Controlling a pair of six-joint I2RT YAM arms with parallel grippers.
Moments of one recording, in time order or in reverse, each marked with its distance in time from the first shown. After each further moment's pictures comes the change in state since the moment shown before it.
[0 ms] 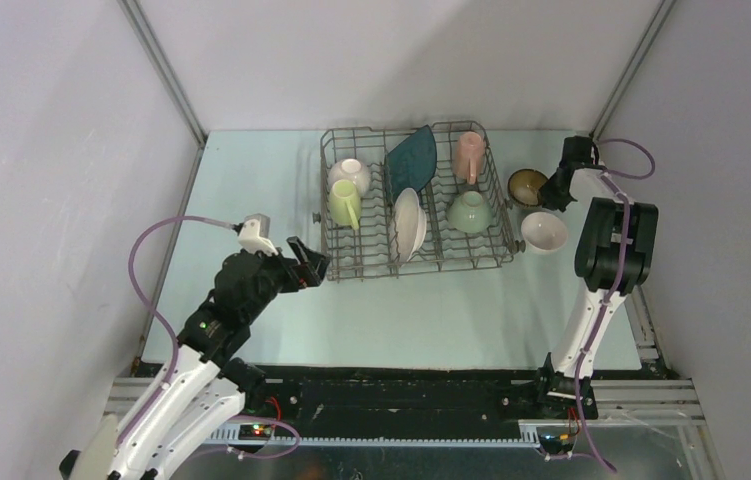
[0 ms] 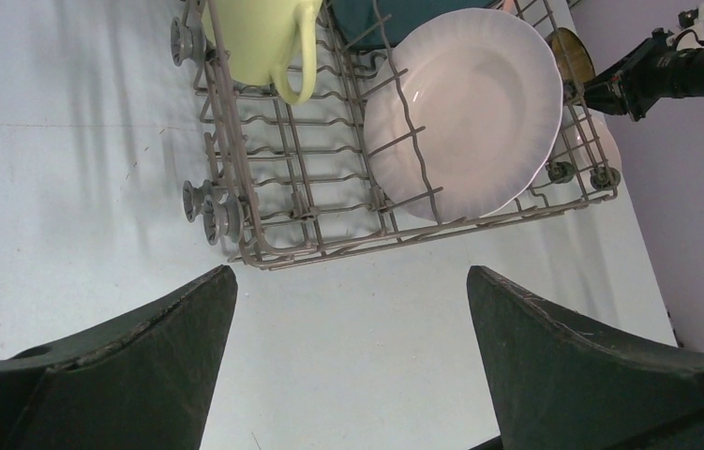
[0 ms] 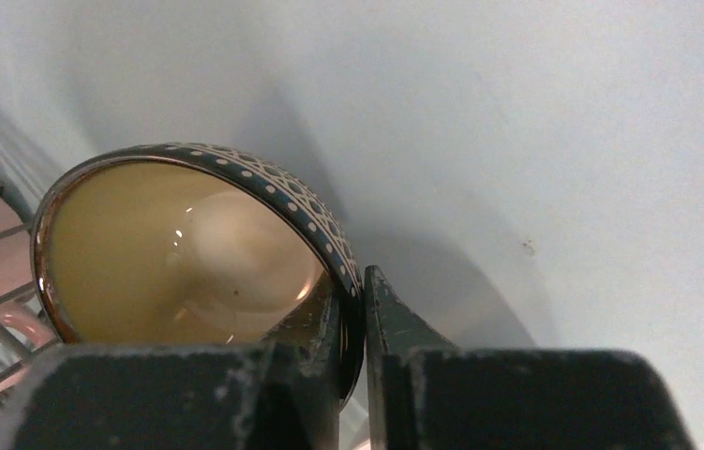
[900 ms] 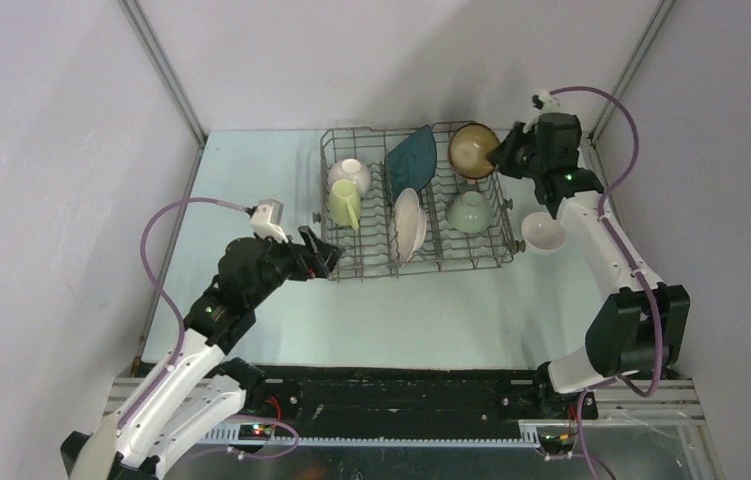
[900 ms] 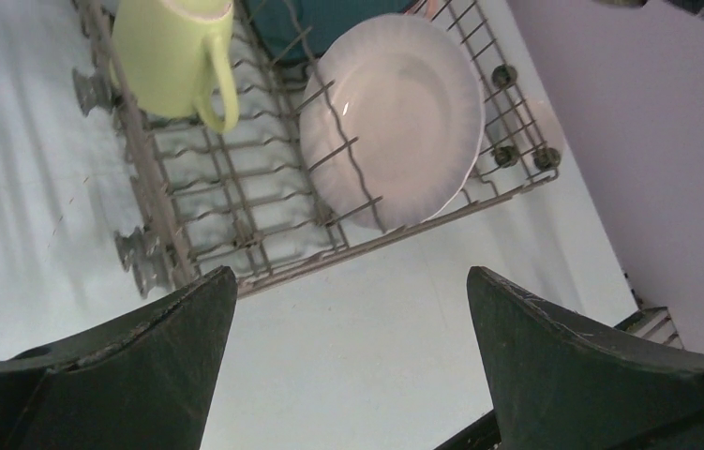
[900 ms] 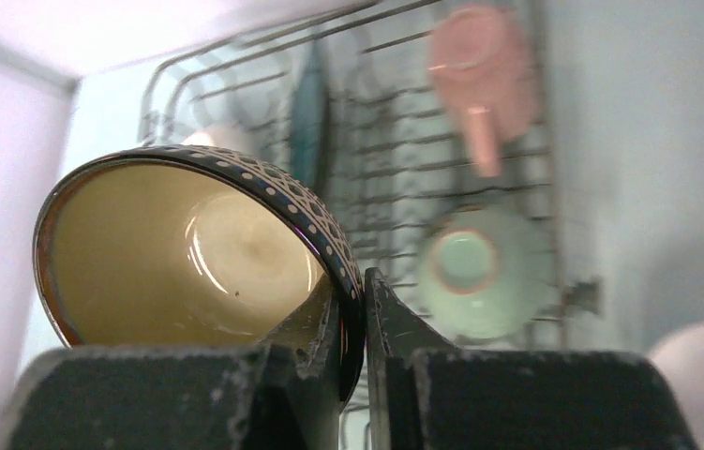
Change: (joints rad) left arm 0.000 0.111 0.061 0.084 0.127 0.045; right arm 0.294 -0.578 -0.180 0.154 -0.140 -0.182
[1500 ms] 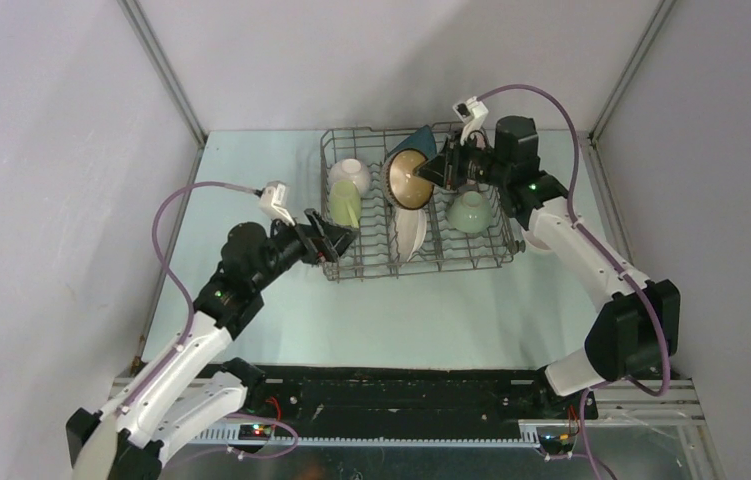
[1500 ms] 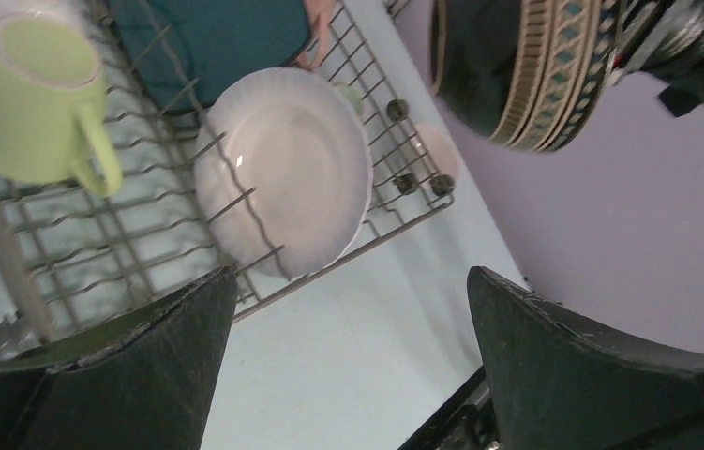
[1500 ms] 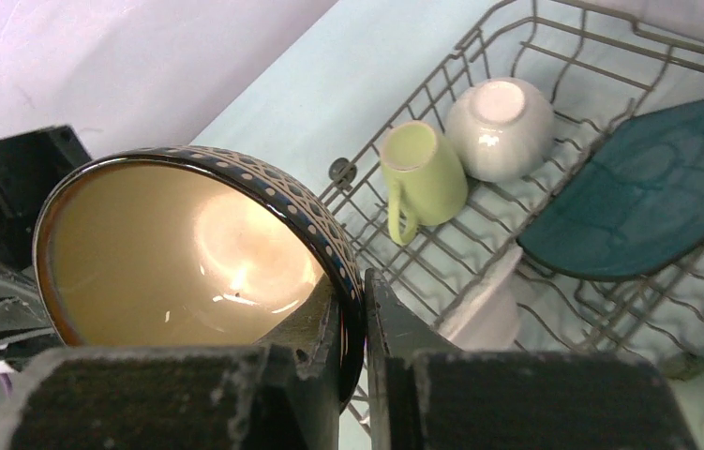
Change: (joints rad) left arm 0.000 0.110 0.055 0.178 0.132 -0.081; right arm 0.230 -0.002 -0.015 0.199 -0.539 -0.163
